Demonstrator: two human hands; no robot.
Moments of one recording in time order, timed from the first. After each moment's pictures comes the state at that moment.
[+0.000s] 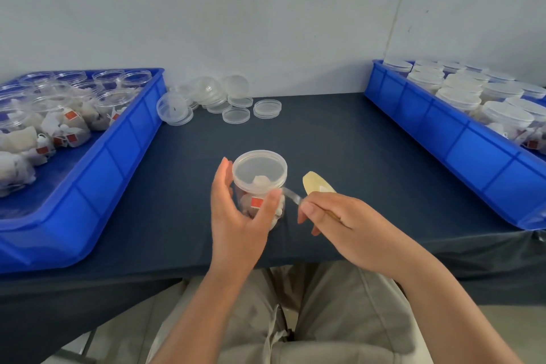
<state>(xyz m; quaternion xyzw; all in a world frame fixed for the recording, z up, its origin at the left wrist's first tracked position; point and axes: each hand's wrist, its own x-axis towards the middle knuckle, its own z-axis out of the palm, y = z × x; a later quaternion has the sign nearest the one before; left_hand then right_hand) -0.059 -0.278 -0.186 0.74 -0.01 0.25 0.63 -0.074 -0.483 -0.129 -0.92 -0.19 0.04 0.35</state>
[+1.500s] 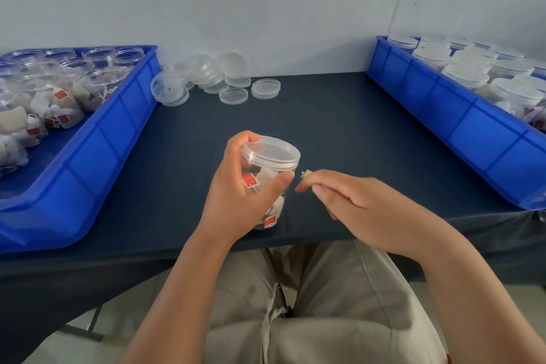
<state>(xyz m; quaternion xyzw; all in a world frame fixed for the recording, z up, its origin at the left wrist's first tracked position) -0.050 -0.261 -0.164 0.81 -0.13 0.21 0.53 -0.082 -0.497 -0.113 -0.92 -0.22 0.06 0.31</state>
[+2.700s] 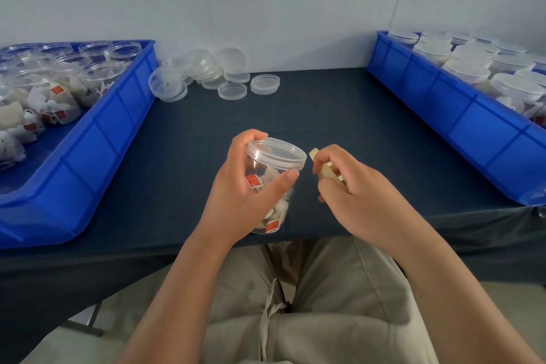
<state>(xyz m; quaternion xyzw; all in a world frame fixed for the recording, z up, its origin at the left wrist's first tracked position) -0.057 -0.265 -0.159 0.82 -0.13 0.17 0.54 -0.079 -0.482 -0.125 -0.93 -0.10 -0.04 0.36</state>
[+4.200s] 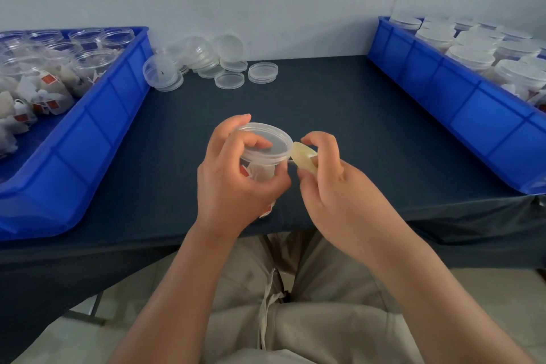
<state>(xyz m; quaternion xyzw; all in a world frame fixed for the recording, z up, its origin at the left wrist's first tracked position) -0.055 -0.274 -0.163 0.81 -0.13 0.38 0.43 -0.094 -0.455 -0.134 -0.94 -0.17 -0.14 0.27</state>
